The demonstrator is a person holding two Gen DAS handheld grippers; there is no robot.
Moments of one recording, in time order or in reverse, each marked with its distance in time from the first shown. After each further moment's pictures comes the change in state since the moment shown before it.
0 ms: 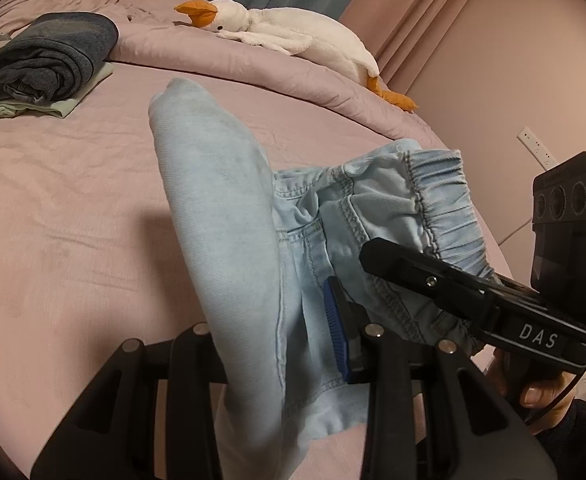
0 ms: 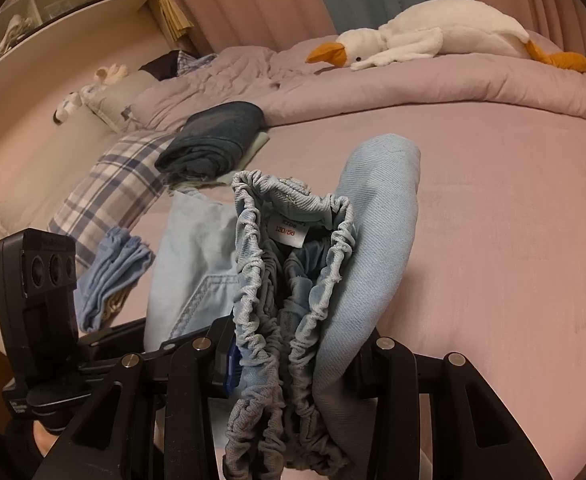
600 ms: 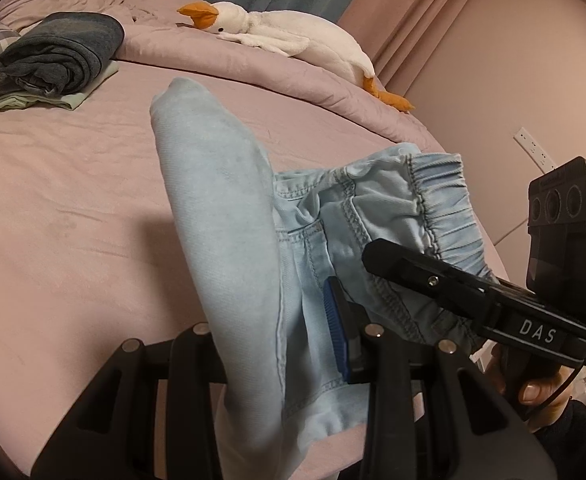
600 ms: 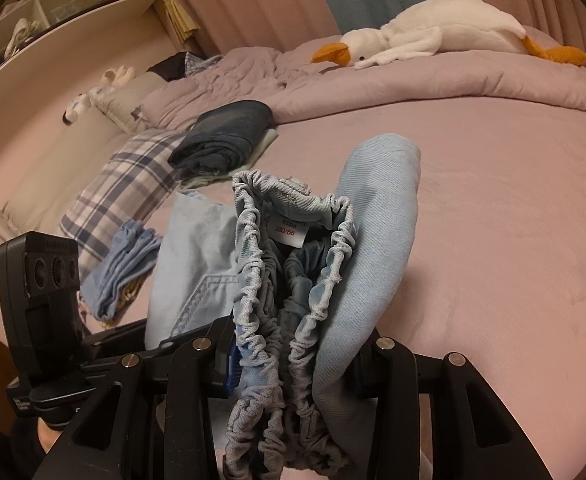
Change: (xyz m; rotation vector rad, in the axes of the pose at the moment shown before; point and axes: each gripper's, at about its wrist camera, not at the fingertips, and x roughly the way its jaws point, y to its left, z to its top) left arm -0.018 -0.008 -0.018 -0.007 -0.011 -0.003; right arm -0.017 -0.011 -0.012 0.001 0.004 0.039
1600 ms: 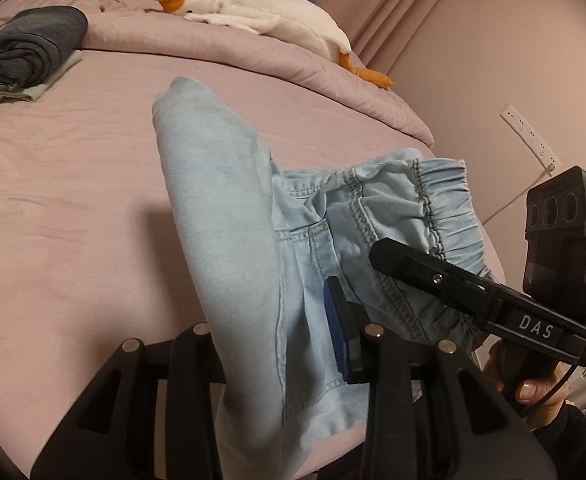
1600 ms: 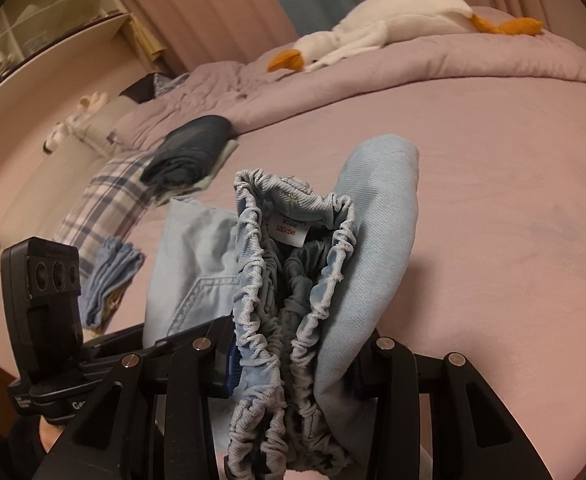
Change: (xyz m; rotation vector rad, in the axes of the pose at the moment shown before) left arm 0.035 -0.036 -0.004 0.034 0.056 -0.044; right arm -0.031 -0.034 -0.022 0.109 -0.036 -0.047
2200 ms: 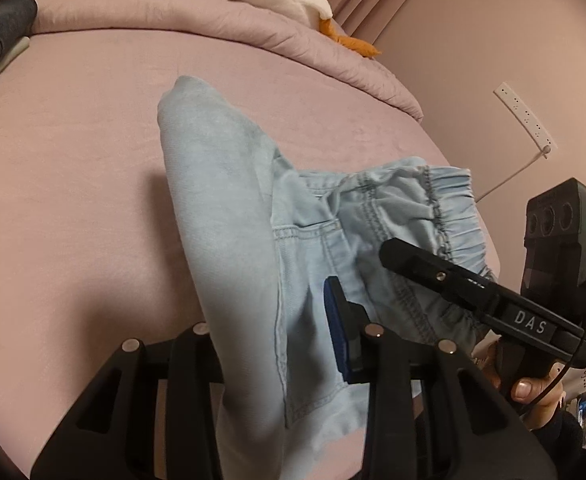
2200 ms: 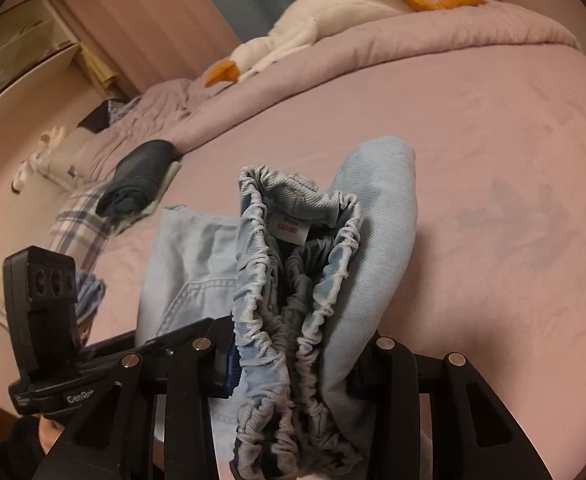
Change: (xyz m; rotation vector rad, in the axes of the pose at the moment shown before) left arm 0.061 -0.024 0.013 0.028 0.107 -0.069; right arm -0.009 -0.067 -0.001 0.131 -0.016 -0.093
